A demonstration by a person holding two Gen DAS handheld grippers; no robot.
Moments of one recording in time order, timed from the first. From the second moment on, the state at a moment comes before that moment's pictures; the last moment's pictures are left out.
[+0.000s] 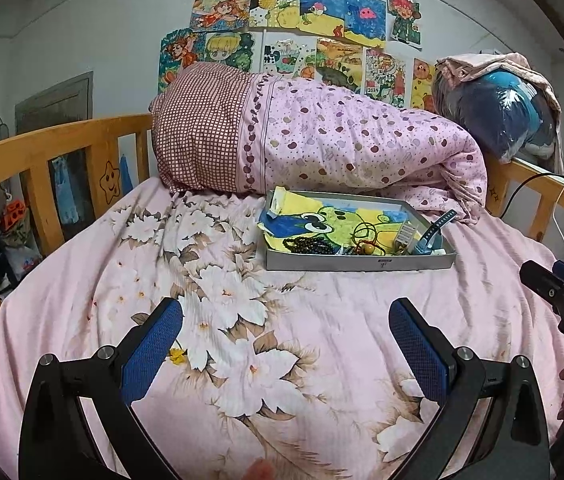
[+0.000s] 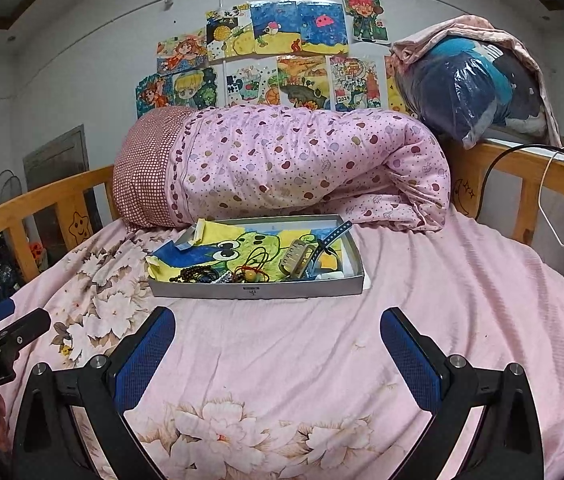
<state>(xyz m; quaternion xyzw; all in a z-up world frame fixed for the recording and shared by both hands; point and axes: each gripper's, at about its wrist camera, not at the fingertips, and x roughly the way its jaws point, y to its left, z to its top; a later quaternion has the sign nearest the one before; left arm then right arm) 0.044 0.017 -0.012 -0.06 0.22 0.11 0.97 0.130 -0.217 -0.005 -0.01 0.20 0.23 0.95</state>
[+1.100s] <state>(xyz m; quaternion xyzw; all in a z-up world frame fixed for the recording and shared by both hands) 0.044 0.016 -0.010 -0.06 0.22 0.10 0.97 0.131 -0.217 -0.005 -0.01 0.20 0.23 0.95</state>
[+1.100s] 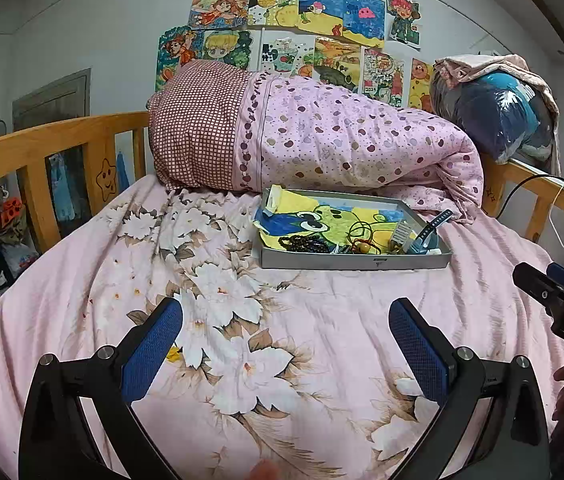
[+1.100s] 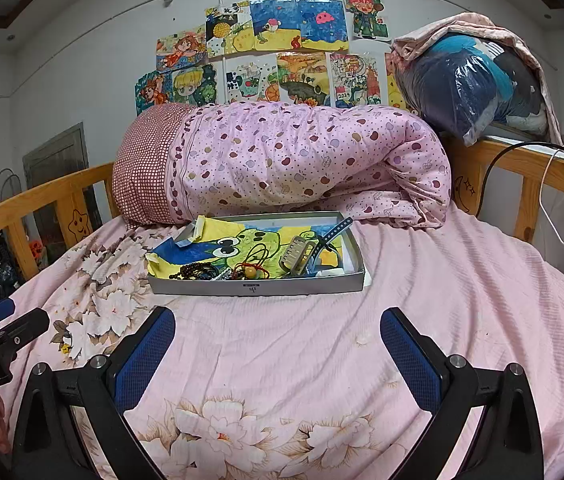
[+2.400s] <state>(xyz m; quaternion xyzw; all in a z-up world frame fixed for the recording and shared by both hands) 0.043 0.013 -0.009 -0.06 0.22 0.10 0.97 0.131 -0.216 -0.003 -0.01 0.20 0.23 0.95</state>
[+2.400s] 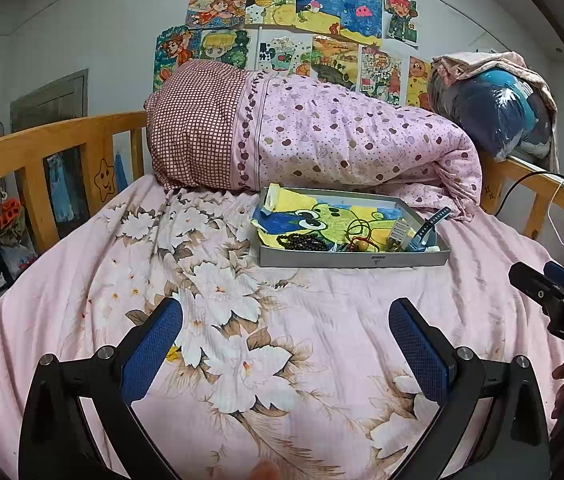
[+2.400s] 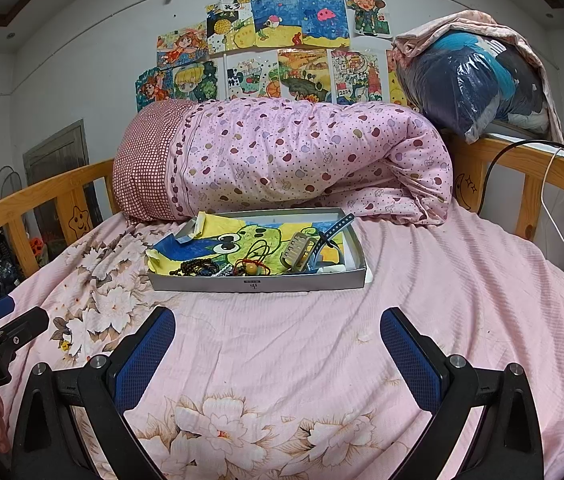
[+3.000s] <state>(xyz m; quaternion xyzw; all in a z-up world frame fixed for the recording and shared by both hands) 0.043 0.012 -0.009 -0.06 0.22 0.10 0.97 0.131 -0.216 -0.004 -0.01 0.20 0.23 0.95</state>
